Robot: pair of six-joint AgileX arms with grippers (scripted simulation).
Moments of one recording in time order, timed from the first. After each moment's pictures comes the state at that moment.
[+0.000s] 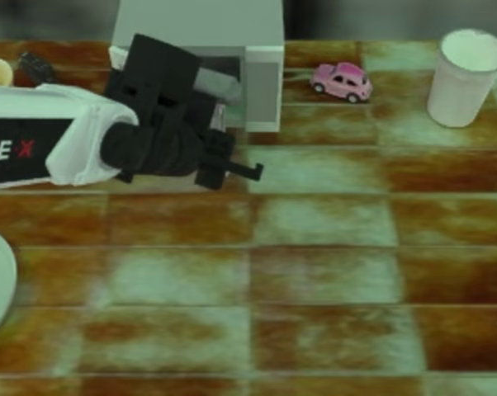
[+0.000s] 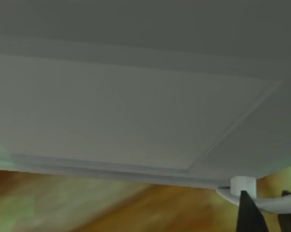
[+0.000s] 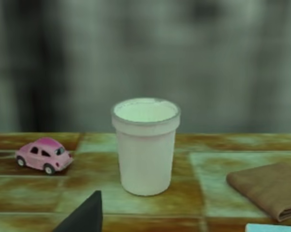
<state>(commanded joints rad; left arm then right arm) -0.50 1.83 1.10 -0.13 0.01 -0.03 0.00 0.00 0.00 0.00 0.00 0.00</state>
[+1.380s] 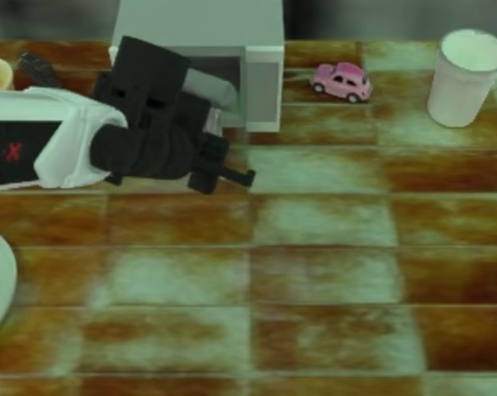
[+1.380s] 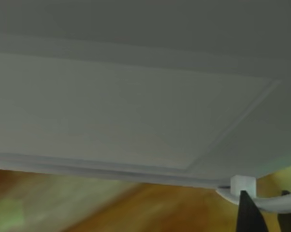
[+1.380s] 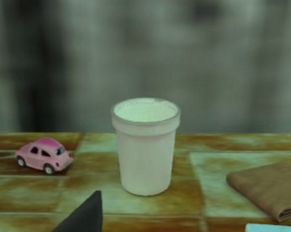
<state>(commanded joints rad) -0.48 1.81 1.07 -0.12 0.05 0.02 0.00 0.00 0.00 0.00 0.00 0.00</state>
